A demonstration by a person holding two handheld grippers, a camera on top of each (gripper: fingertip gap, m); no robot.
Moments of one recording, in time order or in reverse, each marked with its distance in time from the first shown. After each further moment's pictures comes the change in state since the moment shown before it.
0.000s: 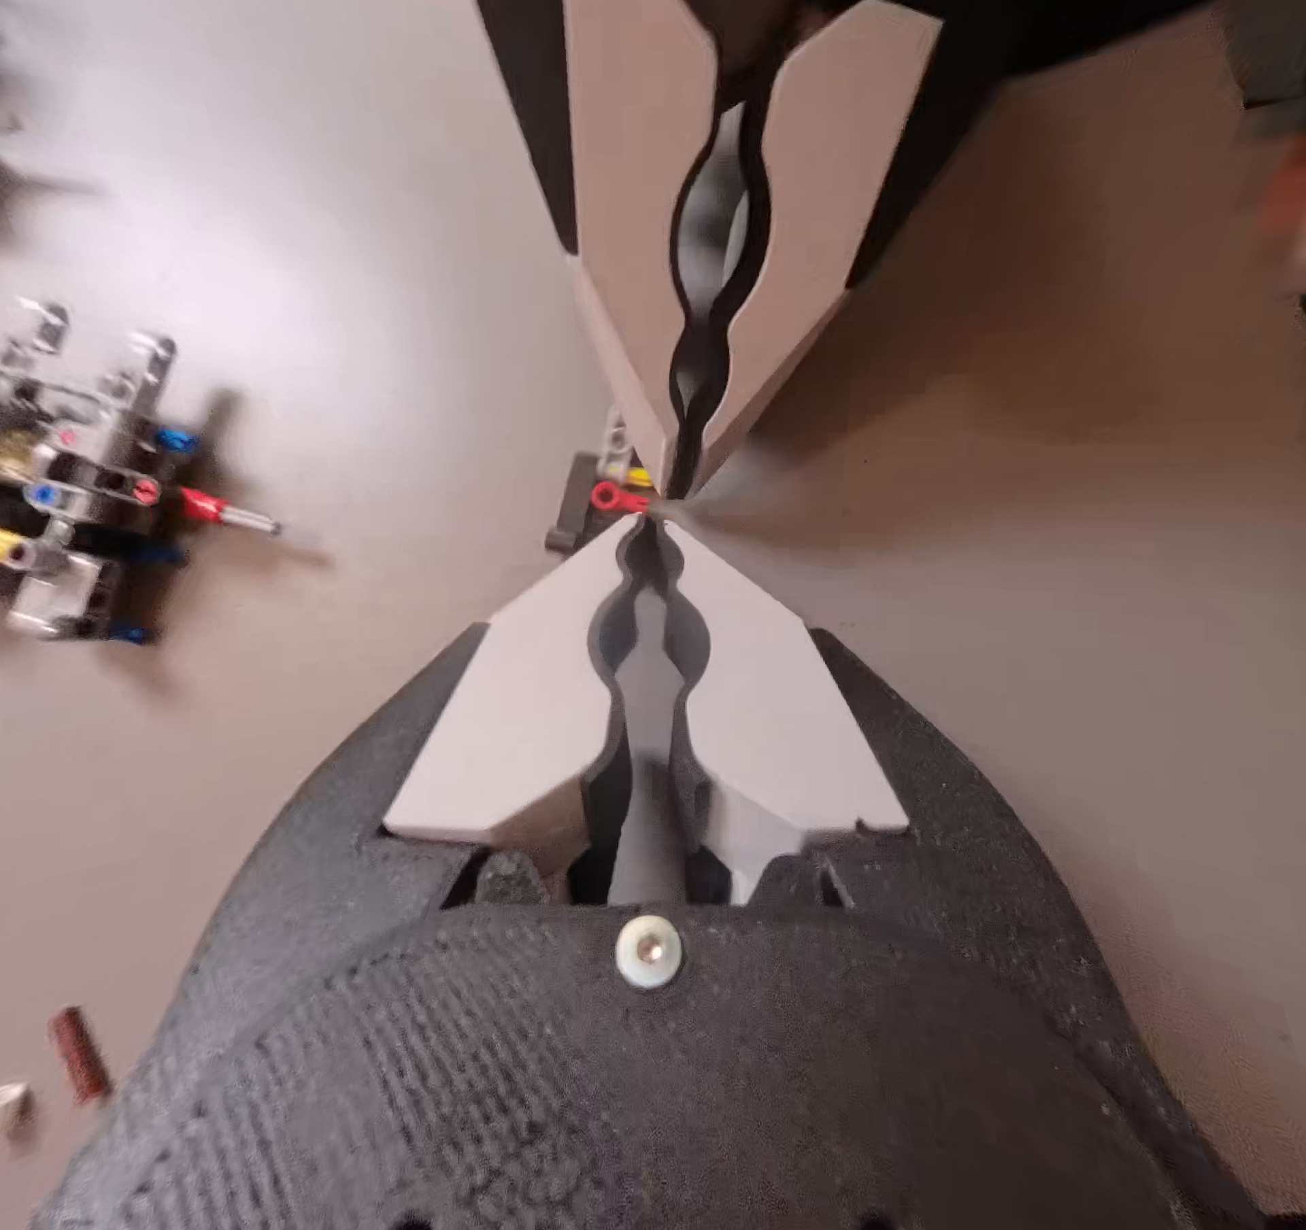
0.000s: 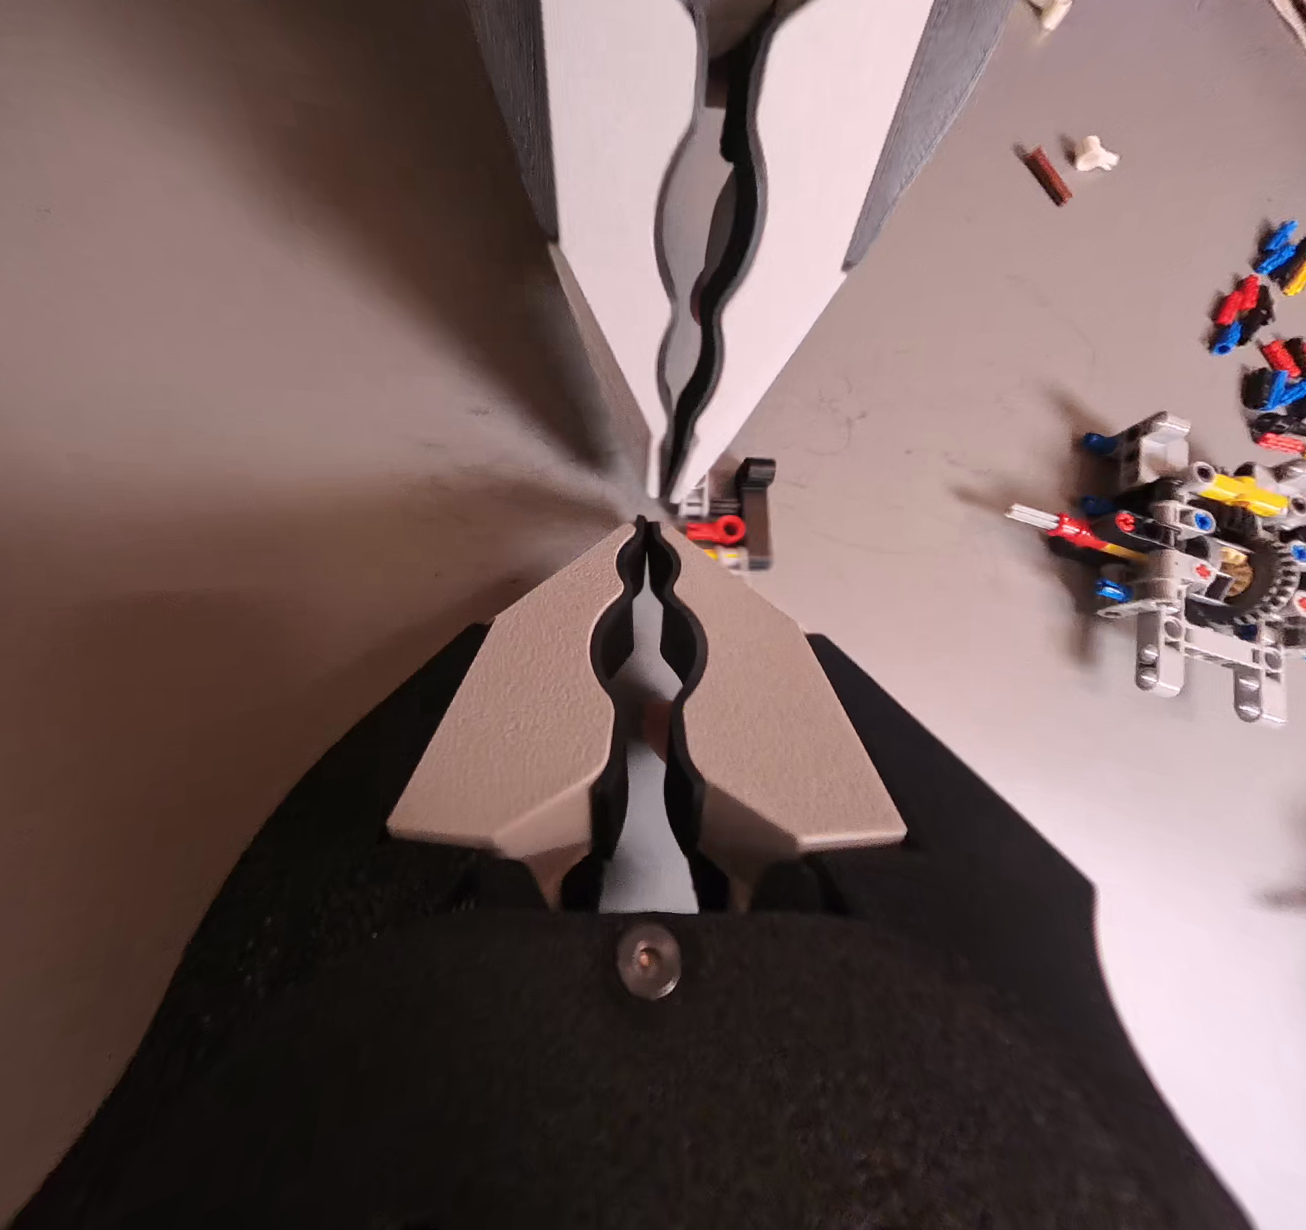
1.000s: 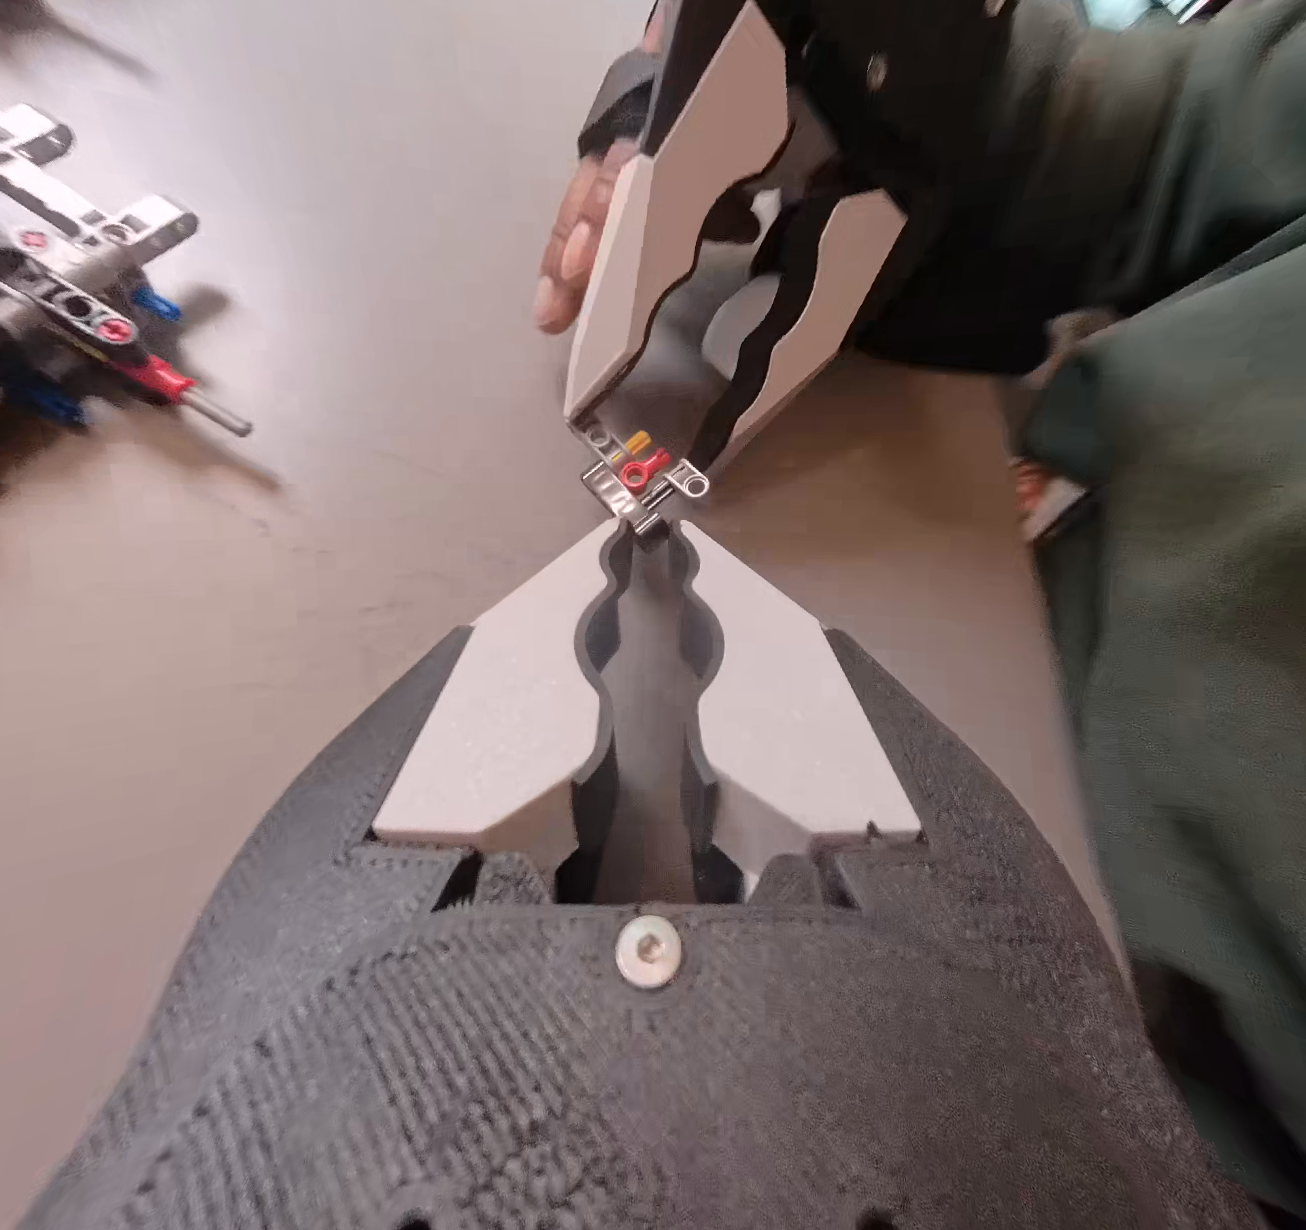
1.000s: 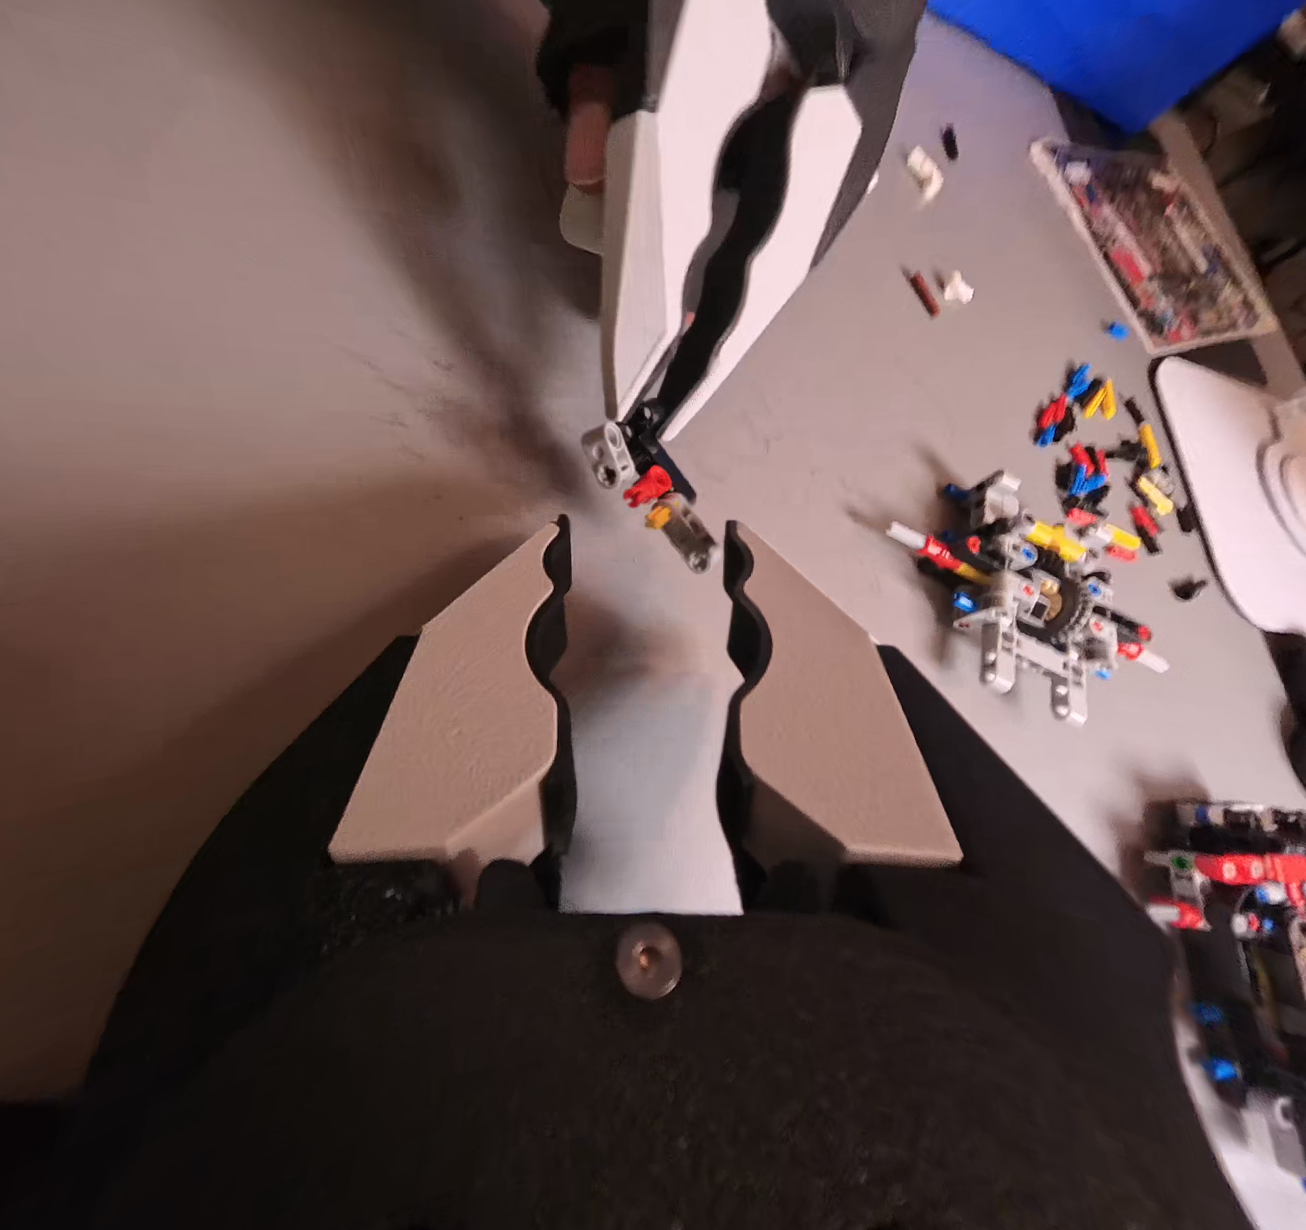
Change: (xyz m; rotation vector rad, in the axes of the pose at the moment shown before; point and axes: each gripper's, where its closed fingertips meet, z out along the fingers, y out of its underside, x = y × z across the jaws) left arm -0.003 -0.015 -0.018 0.284 0.177 -0.452; right arm 0.017 0.001 -0.022 0.144 0.088 -0.189
